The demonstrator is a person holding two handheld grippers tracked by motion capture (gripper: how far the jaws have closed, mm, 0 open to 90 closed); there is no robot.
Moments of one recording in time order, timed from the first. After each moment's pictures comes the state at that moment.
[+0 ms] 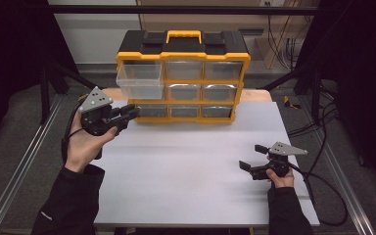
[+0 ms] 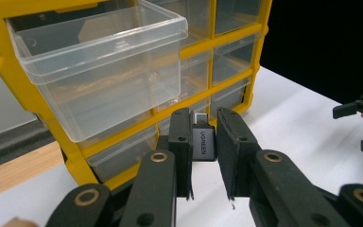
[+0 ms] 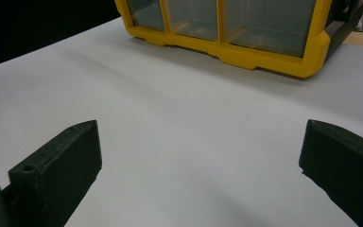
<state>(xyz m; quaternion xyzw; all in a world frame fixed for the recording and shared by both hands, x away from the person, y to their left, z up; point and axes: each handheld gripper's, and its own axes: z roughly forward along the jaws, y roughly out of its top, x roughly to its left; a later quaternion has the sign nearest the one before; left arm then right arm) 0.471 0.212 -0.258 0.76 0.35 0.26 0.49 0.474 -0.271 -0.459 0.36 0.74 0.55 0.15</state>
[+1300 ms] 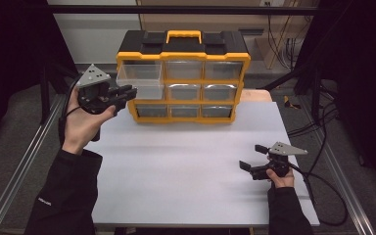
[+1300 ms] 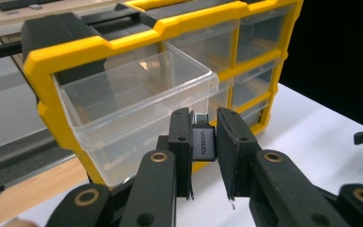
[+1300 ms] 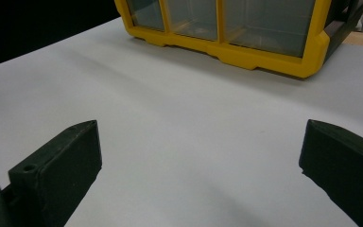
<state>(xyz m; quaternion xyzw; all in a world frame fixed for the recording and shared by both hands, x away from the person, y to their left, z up) 0.495 0.210 -0.221 0.75 0.36 0.28 0.49 0.474 -0.272 -0.459 0.36 0.74 0.55 0.15</state>
